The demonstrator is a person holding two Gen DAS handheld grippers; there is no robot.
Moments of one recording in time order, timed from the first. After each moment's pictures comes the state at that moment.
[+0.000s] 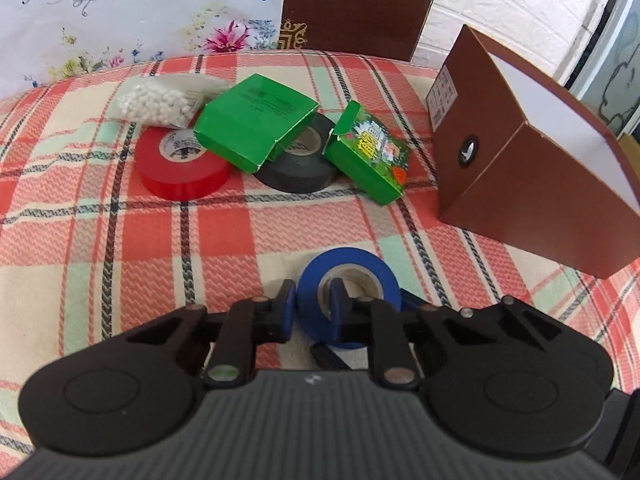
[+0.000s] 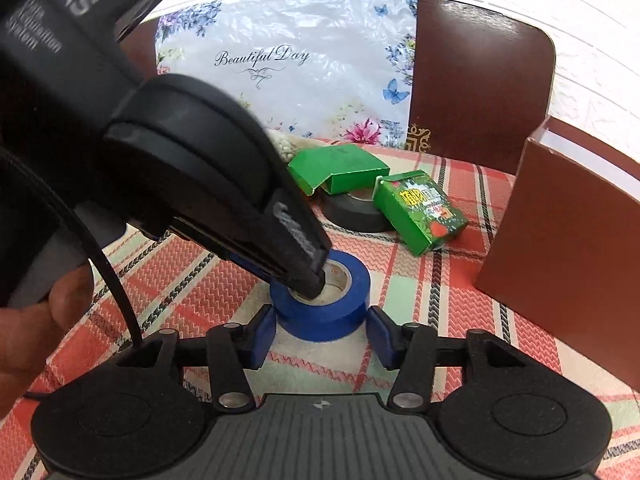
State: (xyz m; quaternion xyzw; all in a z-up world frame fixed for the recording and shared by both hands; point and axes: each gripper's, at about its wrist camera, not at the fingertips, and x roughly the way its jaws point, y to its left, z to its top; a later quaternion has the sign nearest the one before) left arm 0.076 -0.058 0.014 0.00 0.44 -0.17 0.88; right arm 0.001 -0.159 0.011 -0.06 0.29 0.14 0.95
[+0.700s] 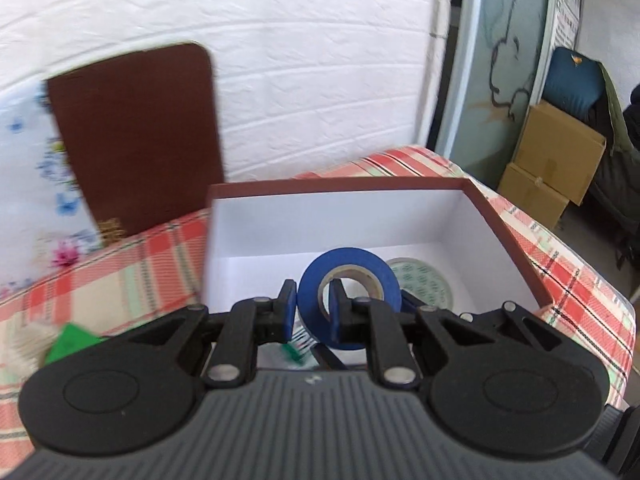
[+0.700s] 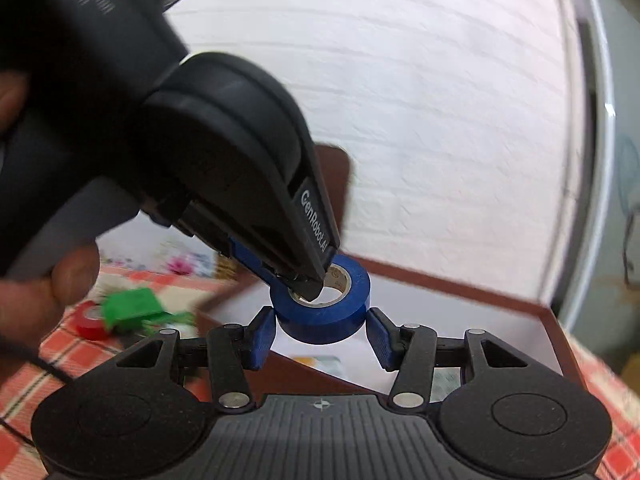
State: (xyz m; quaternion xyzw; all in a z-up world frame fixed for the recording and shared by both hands) left arm 0.065 -0.234 0.111 0.10 0.31 -0.31 0.89; right arm -0.028 -0.305 0.083 -0.04 0.13 -0.04 0.99
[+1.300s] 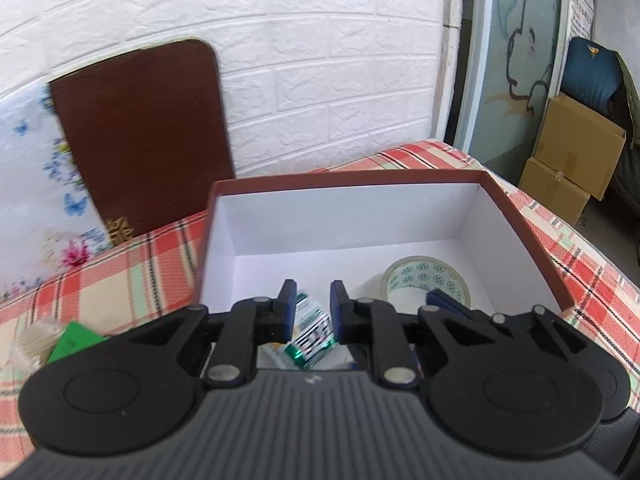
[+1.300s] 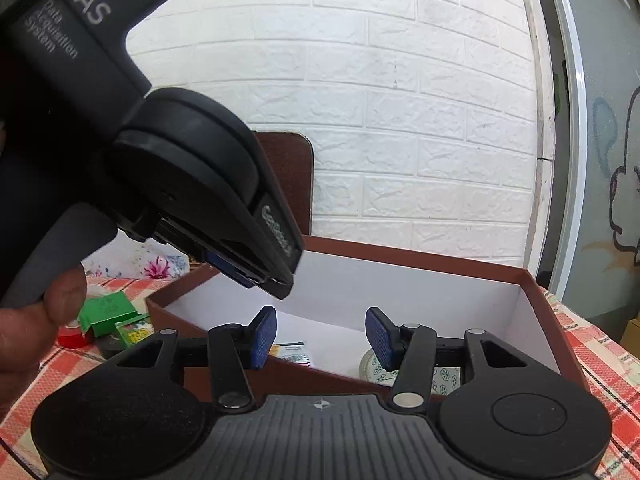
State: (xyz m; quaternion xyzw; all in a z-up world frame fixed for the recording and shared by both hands) left arm 0.058 -0.232 0.111 0.11 0.30 -0.27 0.91; right arm -0.036 -0.329 0.075 0.00 0.12 -0.05 0.99
